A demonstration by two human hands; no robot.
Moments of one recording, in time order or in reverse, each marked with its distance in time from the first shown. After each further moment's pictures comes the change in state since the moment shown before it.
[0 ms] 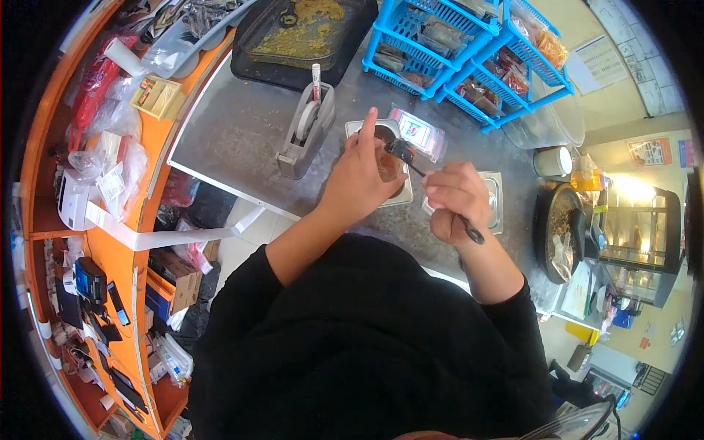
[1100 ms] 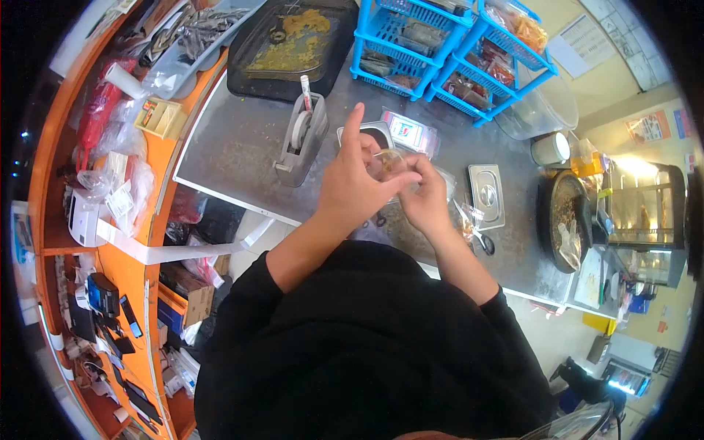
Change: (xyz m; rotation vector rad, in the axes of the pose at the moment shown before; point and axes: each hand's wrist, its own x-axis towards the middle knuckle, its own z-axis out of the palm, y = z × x) left_hand -0.004 0.038 -0.006 -0.093 0.170 0.056; right_hand -0.051 -0.013 0.029 0.268 0.066 1.090
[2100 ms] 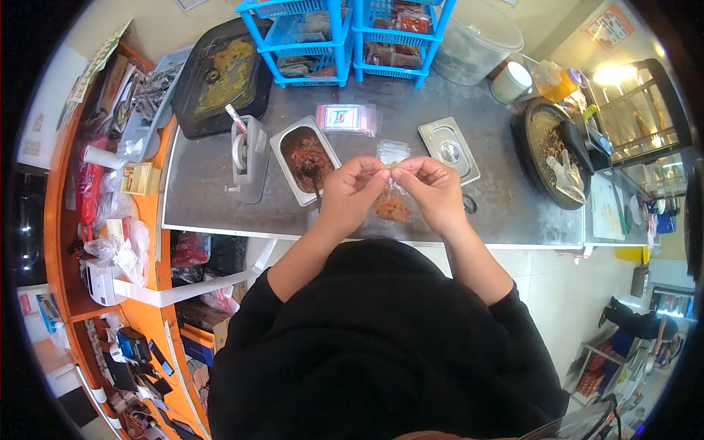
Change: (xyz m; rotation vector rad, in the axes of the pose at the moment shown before) left_hand -0.051 0.026 0.099 -0.684 -0.413 -0.240; right_hand -0.074 0.003 -0.108 0.447 0.157 0.140
